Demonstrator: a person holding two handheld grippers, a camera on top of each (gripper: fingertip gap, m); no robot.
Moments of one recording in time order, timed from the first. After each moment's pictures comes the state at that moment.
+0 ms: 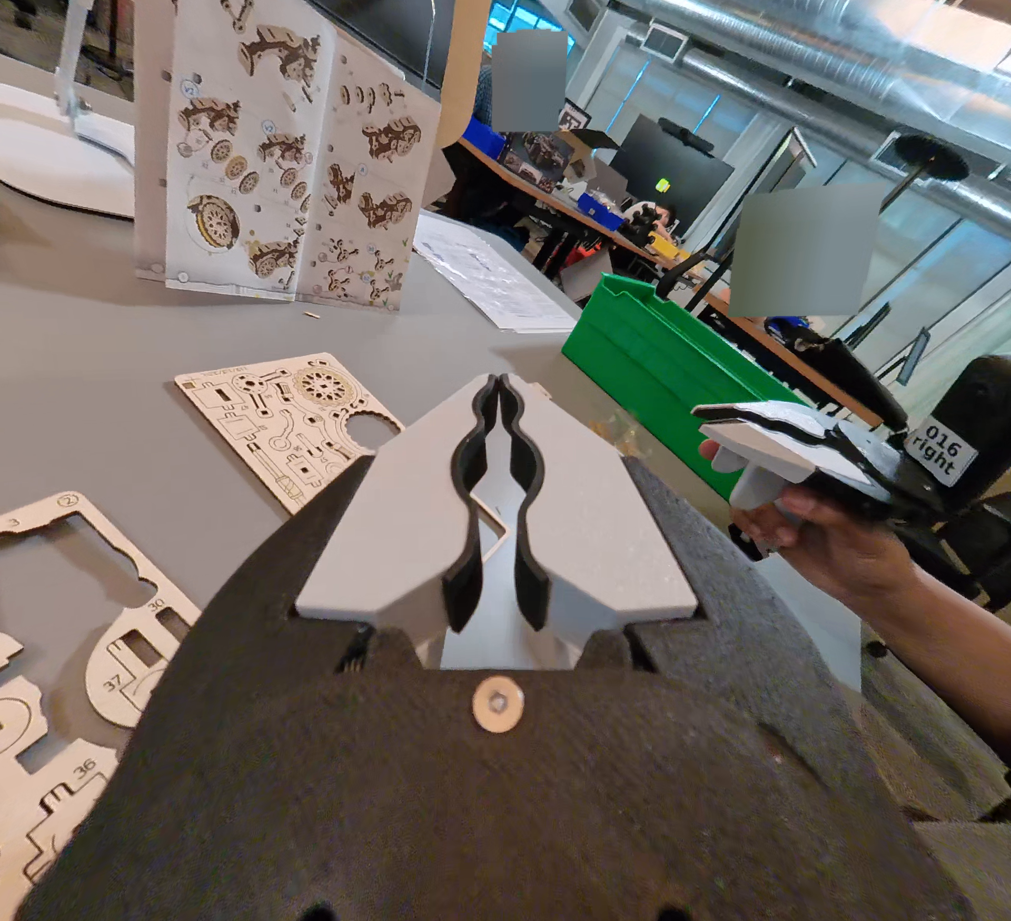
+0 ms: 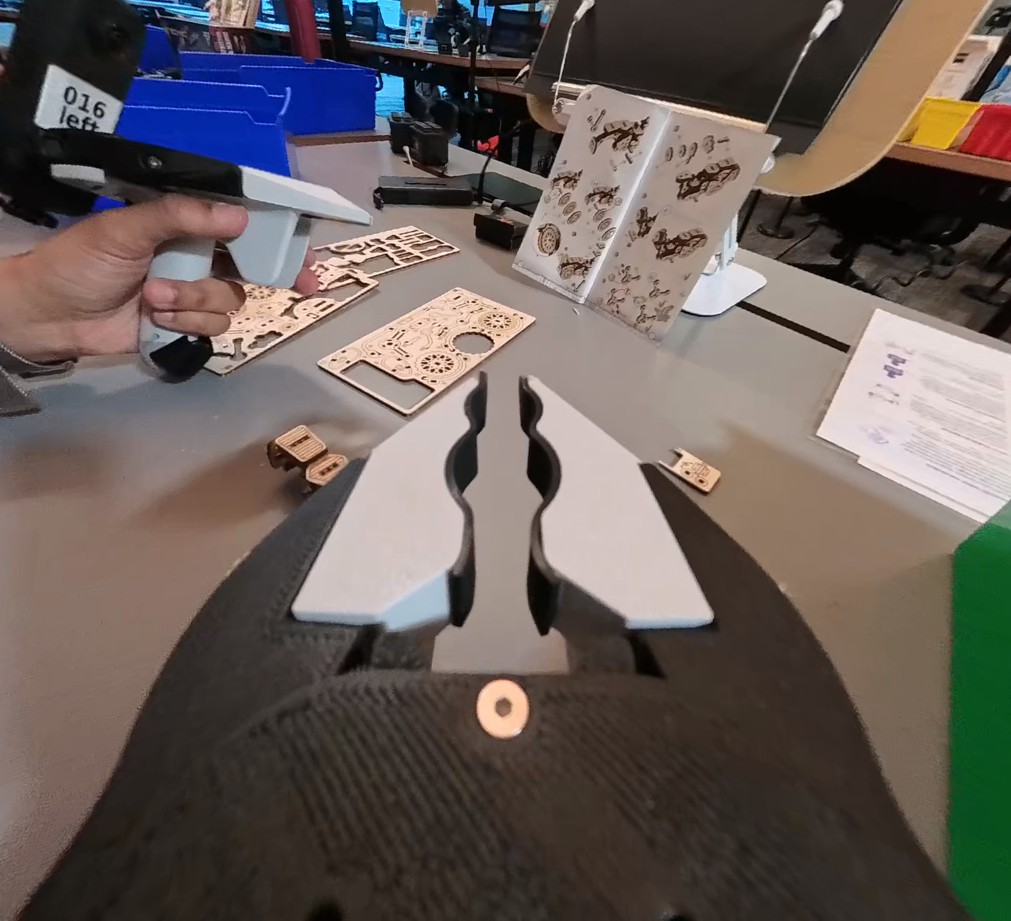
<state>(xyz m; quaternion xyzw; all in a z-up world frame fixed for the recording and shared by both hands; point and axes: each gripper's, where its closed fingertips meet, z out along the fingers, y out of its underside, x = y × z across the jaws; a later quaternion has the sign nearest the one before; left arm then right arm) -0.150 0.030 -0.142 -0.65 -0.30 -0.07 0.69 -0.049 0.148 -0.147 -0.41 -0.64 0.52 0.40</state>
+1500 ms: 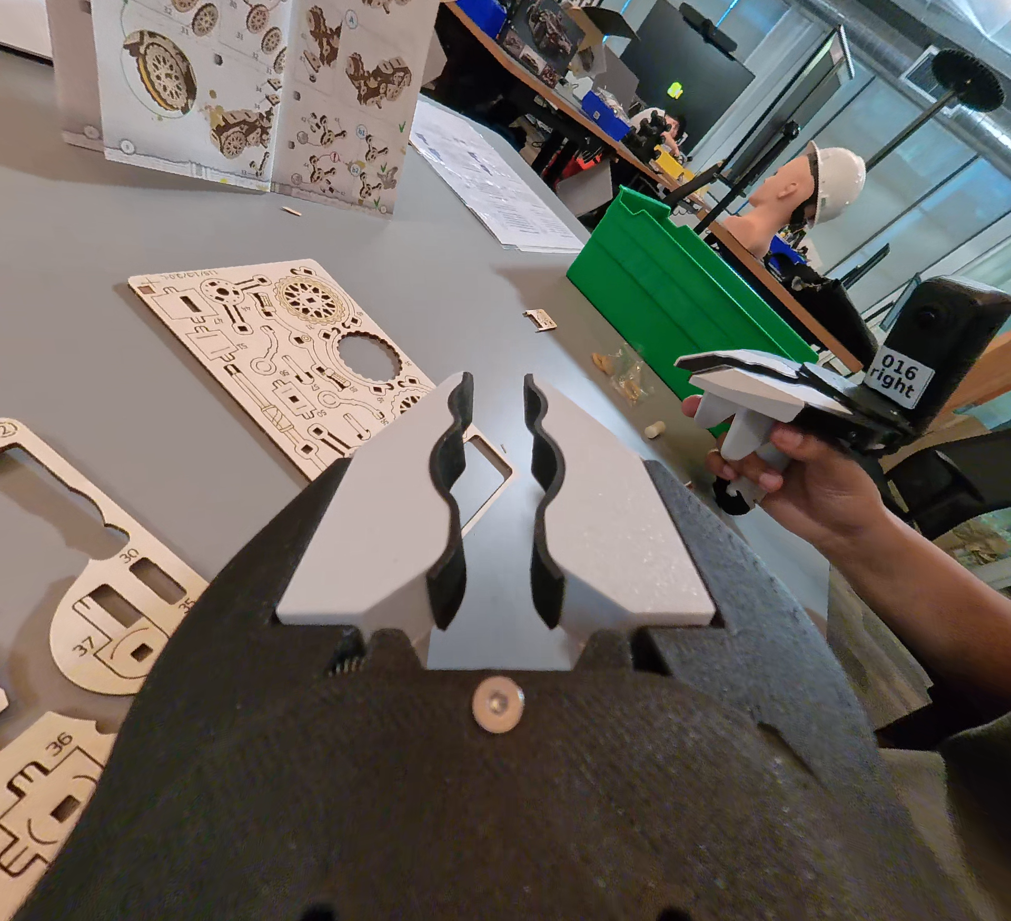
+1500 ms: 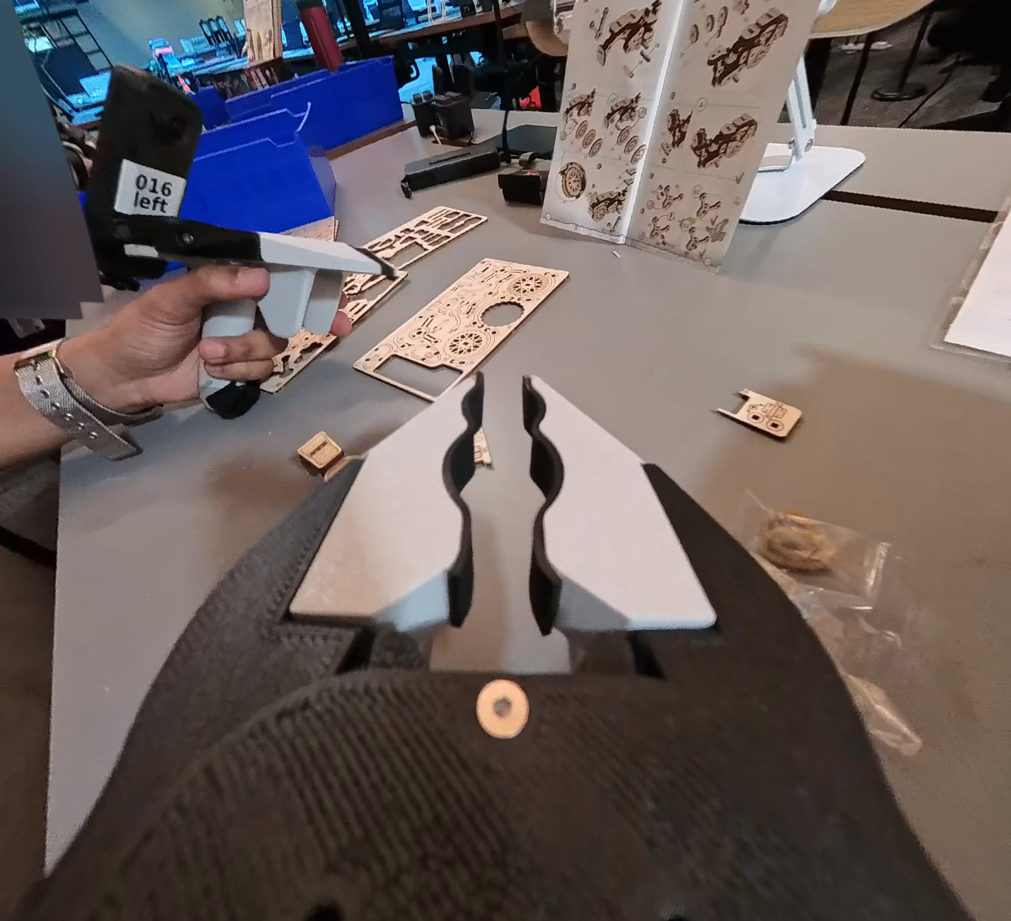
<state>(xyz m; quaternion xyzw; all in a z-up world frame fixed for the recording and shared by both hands) -0.143 0.039 -0.177 -0.70 -0.31 -0.12 0.63 -0.059 0.152 -0.167 -0.48 -0.62 0.56 0.28</state>
